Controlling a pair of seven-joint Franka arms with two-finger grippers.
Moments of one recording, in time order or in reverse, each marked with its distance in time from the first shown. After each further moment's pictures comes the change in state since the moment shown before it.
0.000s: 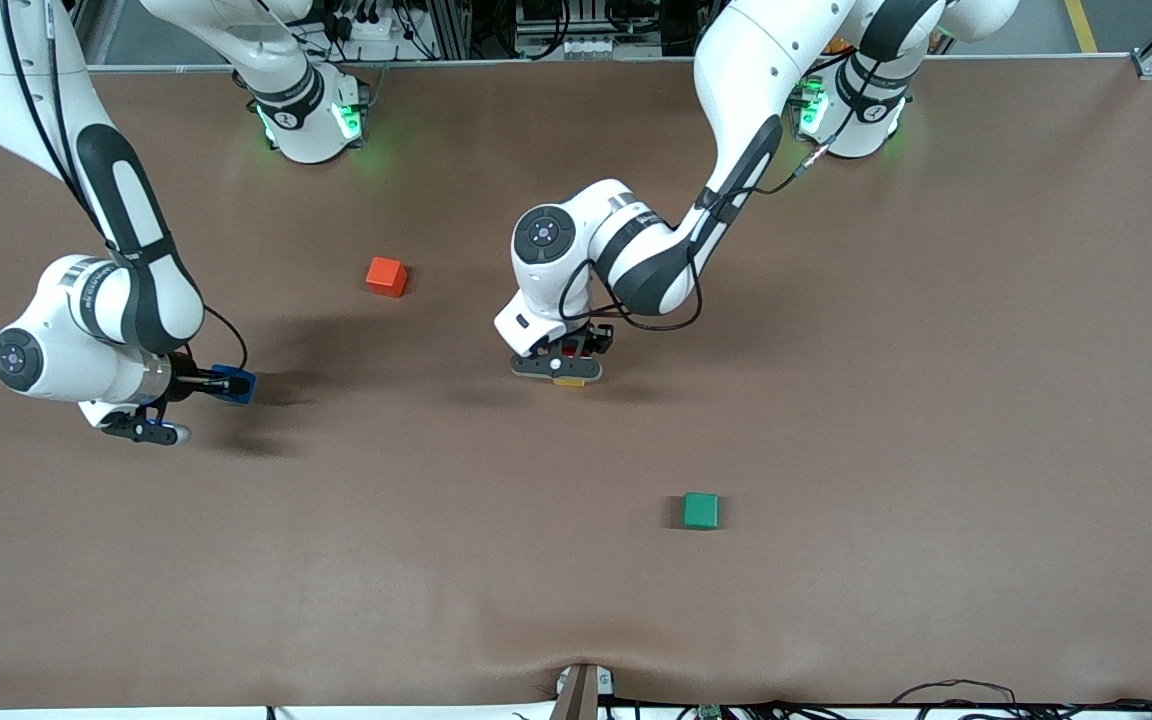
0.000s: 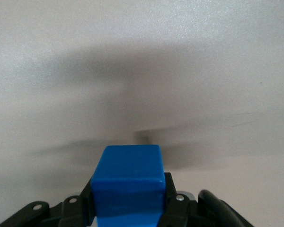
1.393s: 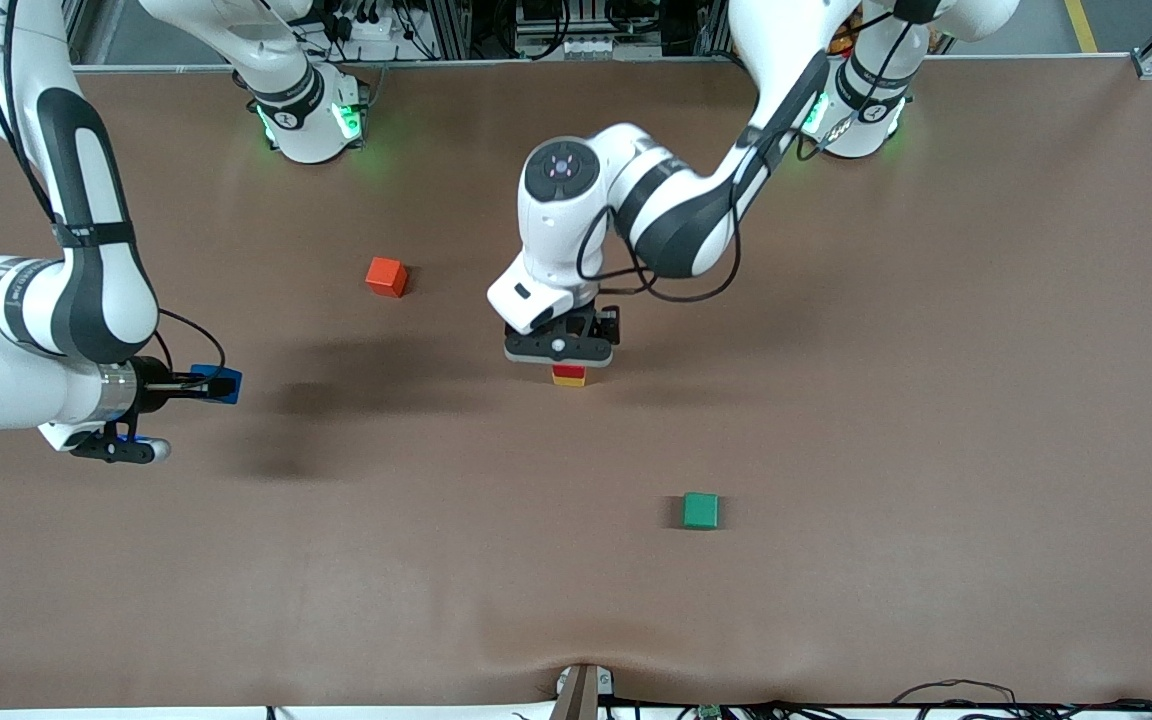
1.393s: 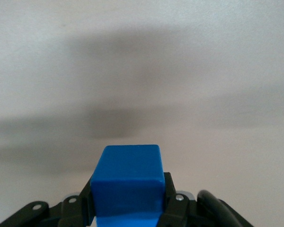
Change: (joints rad) left arm 0.018 -0.162 0.013 0.046 0.000 -0.061 0.000; right arm 0.048 -0.015 0.005 0.299 0.005 -0.397 0.034
